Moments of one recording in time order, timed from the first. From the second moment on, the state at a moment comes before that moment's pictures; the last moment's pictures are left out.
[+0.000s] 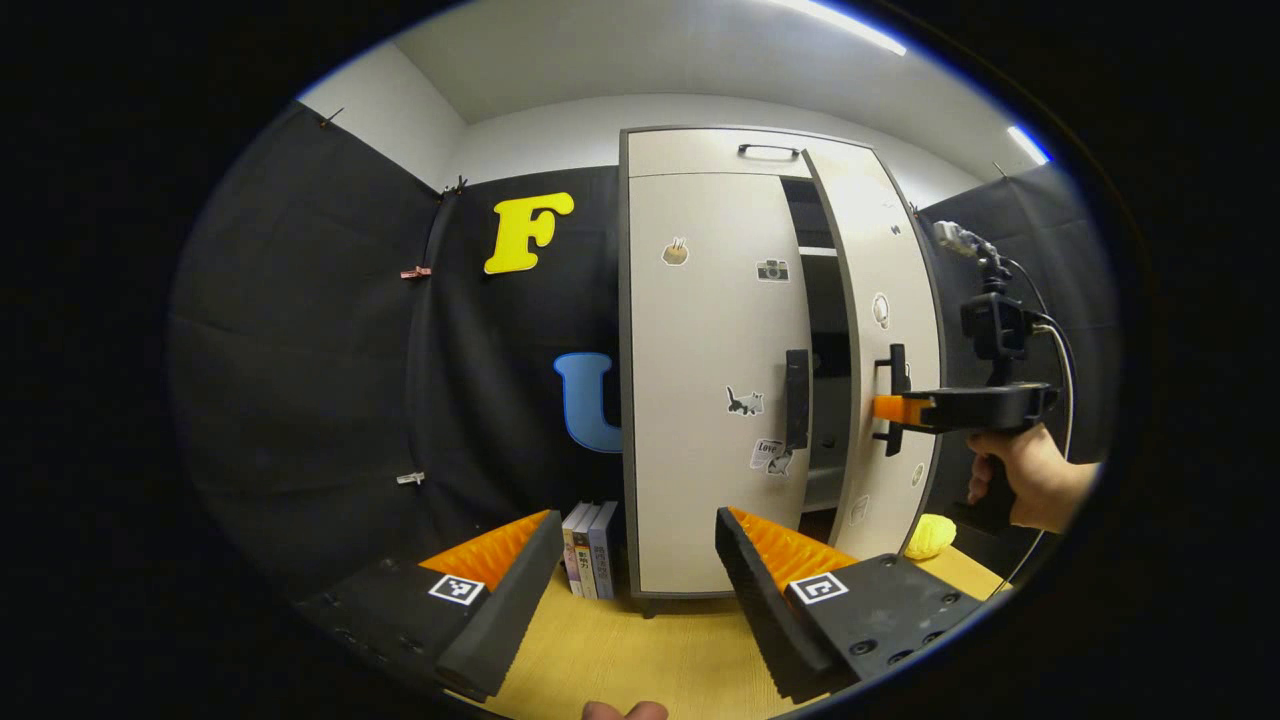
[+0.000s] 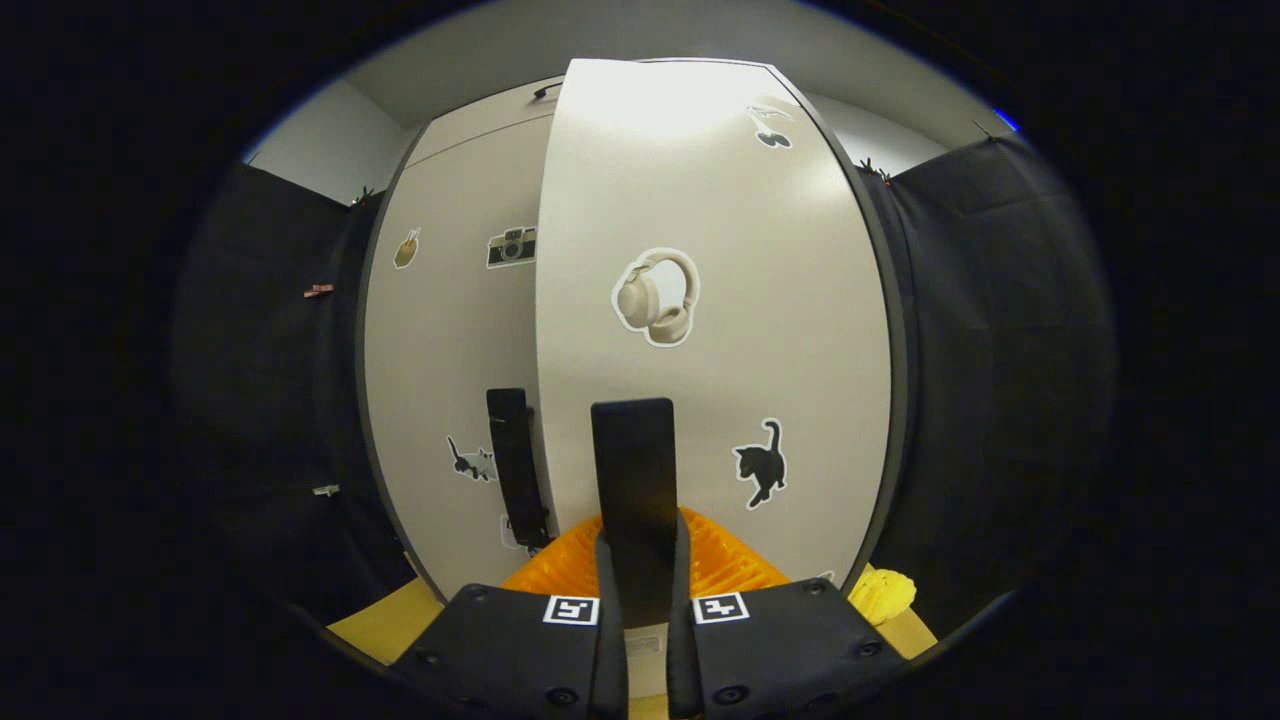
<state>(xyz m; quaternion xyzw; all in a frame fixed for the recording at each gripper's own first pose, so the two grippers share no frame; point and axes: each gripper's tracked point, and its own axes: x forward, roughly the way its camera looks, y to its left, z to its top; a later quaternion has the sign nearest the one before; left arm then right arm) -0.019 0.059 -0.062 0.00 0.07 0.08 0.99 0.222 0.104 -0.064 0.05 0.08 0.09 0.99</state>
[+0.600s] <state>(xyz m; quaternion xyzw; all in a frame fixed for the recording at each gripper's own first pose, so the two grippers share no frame) -0.030 0.032 -0.055 0.01 0.06 0.08 0.99 0.194 0.072 -0.055 0.09 0.09 0.12 0.98</state>
